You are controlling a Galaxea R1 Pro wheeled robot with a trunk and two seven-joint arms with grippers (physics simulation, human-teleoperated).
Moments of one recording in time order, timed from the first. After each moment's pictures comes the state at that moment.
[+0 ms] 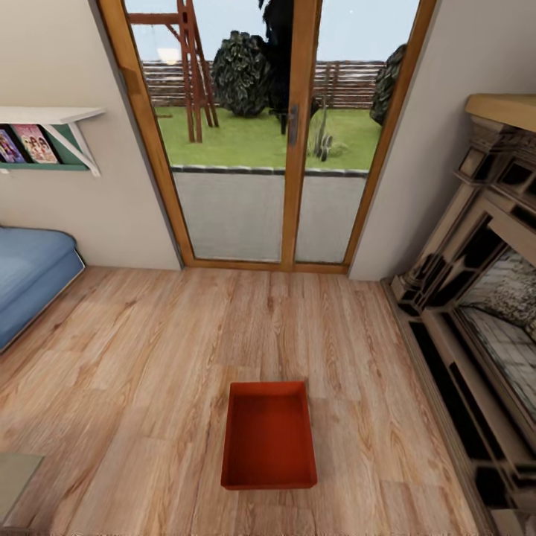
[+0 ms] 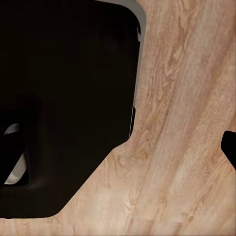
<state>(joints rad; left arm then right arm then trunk) -0.27 0.02 -0.15 -0.01 0.39 -0.03 0.02 -0.23 -0.04 -0.01 0.02 0.09 -0.10 0.02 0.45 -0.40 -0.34</state>
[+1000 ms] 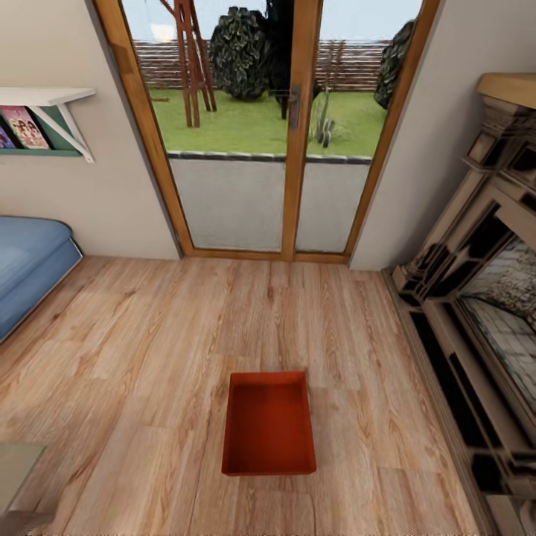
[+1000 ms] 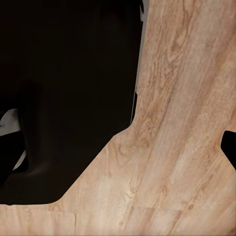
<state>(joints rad) -0.27 0.02 -0.15 -0.01 0.39 -0.03 0.02 -0.23 -0.04 -0.01 0.02 0.09 -0.10 0.02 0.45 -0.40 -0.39</state>
